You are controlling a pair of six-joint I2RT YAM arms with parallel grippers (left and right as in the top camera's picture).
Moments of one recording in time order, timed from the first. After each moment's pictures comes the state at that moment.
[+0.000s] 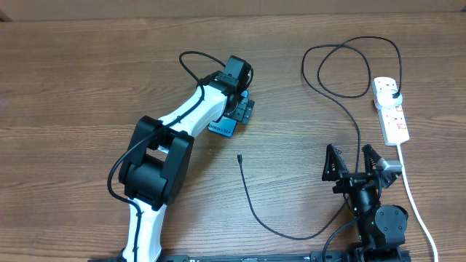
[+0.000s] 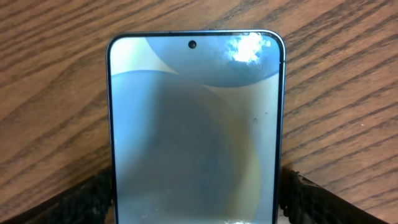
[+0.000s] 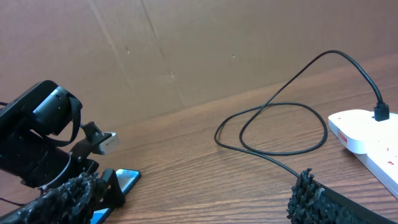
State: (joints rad) left arm -0.48 2.18 1.56 -0.61 -0.09 -0.11; right arm 0.08 0.01 0.02 -0.03 -0.03 0.33
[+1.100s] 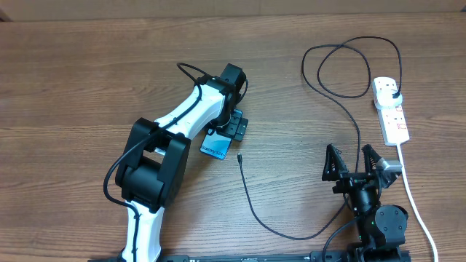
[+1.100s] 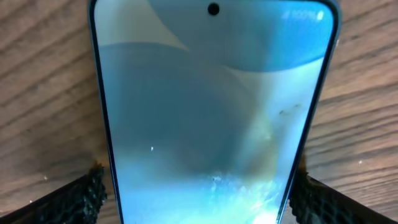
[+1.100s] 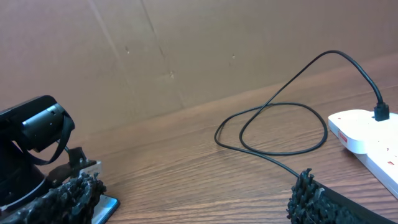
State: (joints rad) left arm -0.48 2.16 1.56 -0.94 -0.02 -0.16; right arm 0.08 0.01 0.02 -0.03 -0.03 0.33
